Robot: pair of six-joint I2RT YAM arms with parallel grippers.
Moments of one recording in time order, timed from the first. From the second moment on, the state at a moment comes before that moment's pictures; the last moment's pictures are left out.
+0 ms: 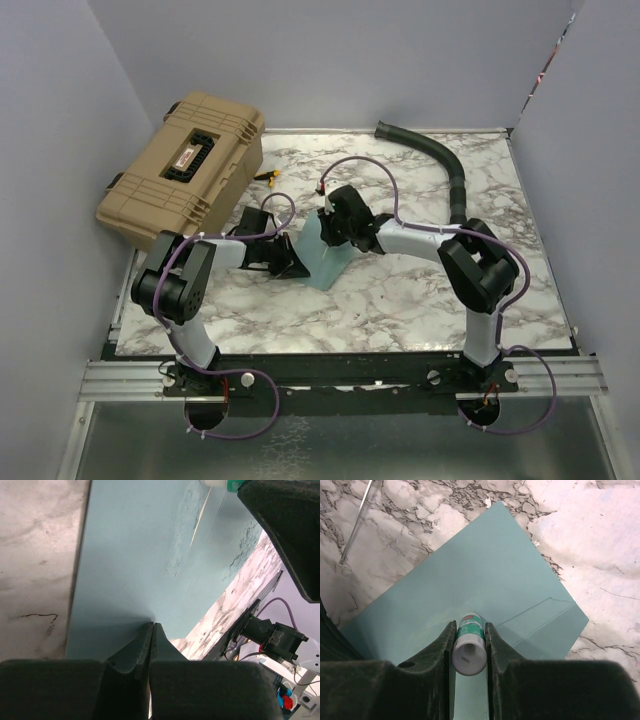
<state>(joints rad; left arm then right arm) -0.31 1.74 0.74 0.00 0.68 -0.67 0.74 1.93 1.21 0.00 0.06 0.16</state>
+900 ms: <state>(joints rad) -0.31 1.76 0.75 -0.02 0.69 -0.70 0.73 1.92 1.19 0.01 0.03 0.18</state>
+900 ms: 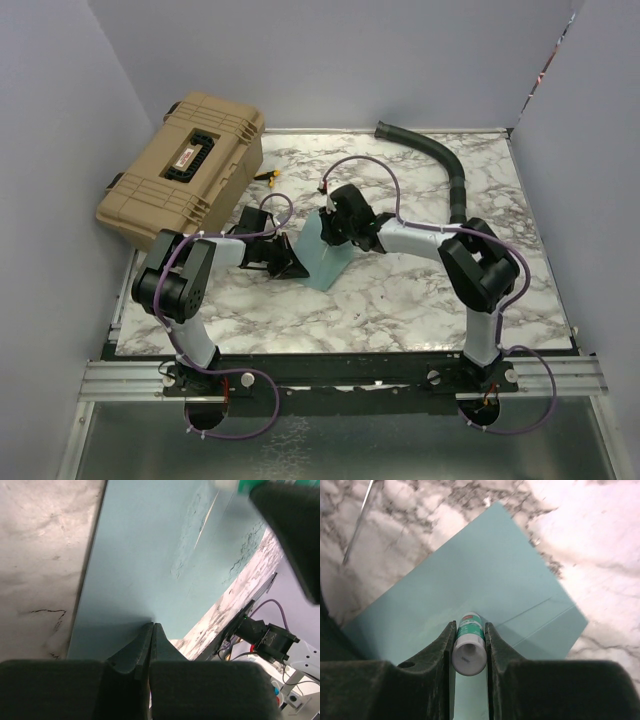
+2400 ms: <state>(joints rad) -0.31 1.76 0.76 -0.03 0.69 -0.71 0.77 1.88 1.14 0.02 -0.04 0.16</state>
